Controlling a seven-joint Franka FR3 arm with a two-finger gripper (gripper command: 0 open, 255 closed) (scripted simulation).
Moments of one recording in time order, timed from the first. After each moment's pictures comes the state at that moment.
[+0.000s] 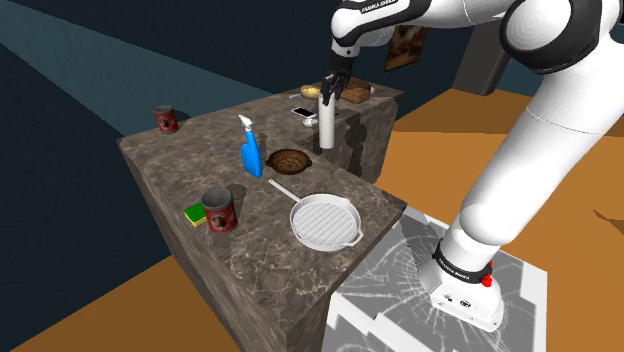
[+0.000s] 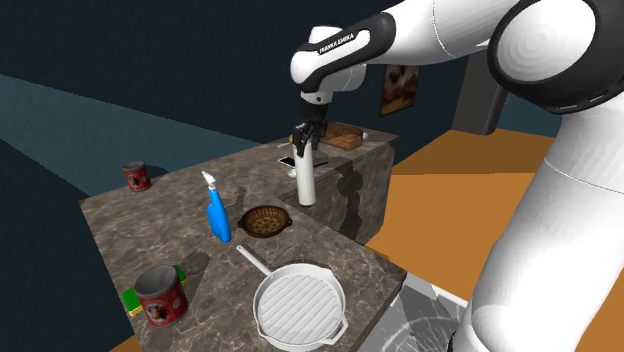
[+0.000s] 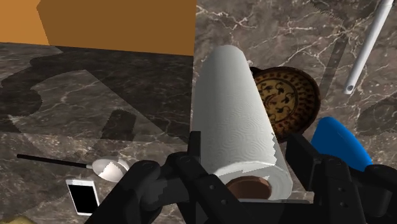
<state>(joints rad) -0.08 -0.07 -0.23 -1.96 0.05 2.09 -0.32</state>
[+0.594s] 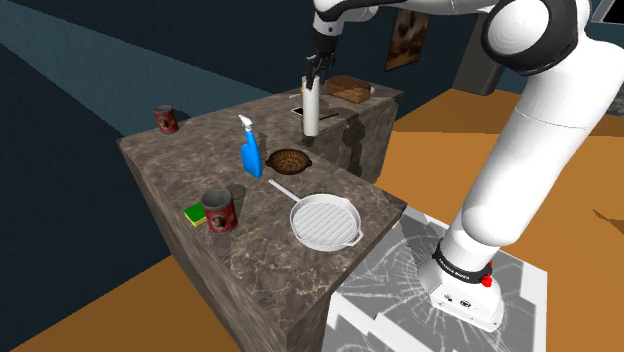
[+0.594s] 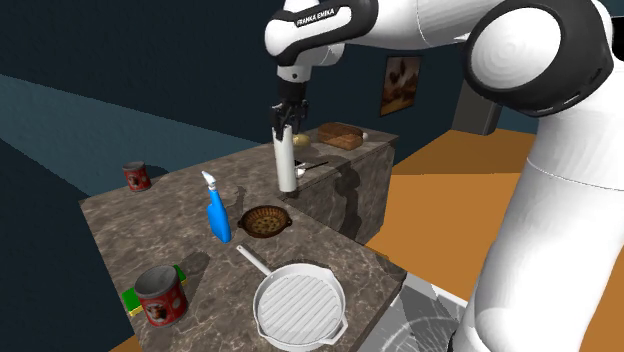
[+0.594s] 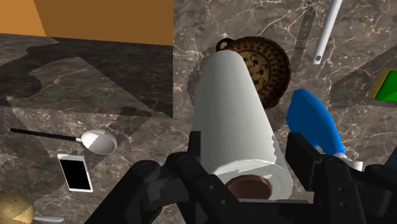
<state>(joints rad) -0.03 0.02 -0.18 -1.72 0.05 1.94 -0.22</state>
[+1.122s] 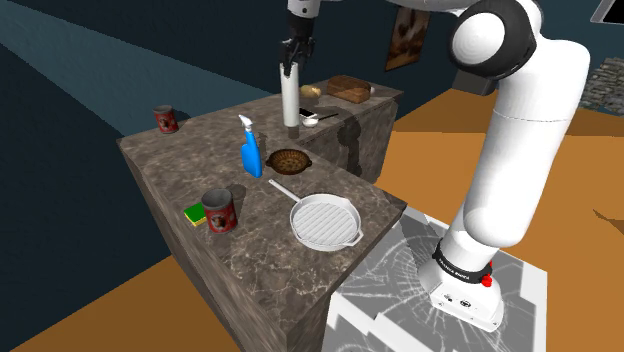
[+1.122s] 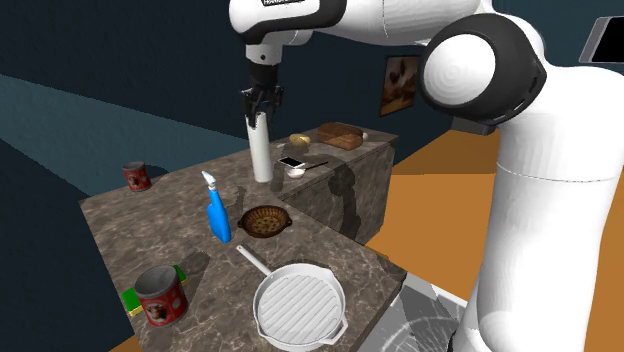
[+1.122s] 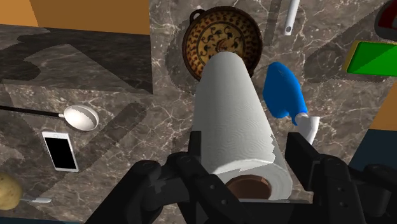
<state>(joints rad) 0.01 0.17 -0.14 -1.42 0.05 1.79 -0.12</state>
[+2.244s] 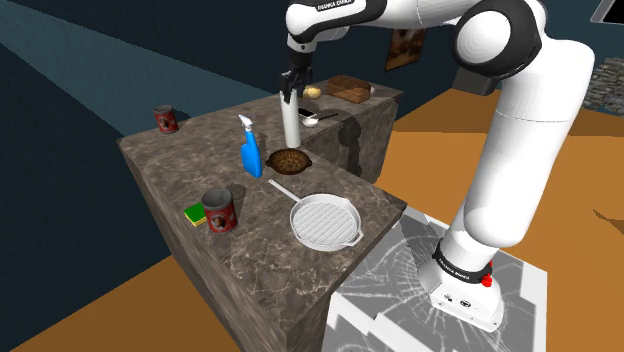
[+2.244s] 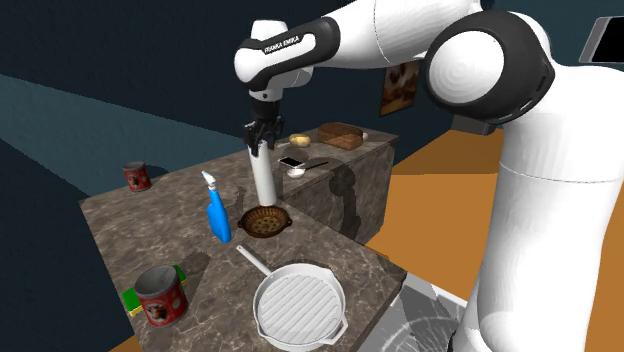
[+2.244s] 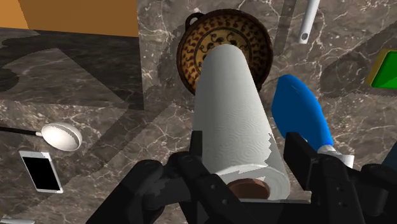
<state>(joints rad) 0.02 0.16 -0.13 -1.67 0.04 2.02 -0.12</state>
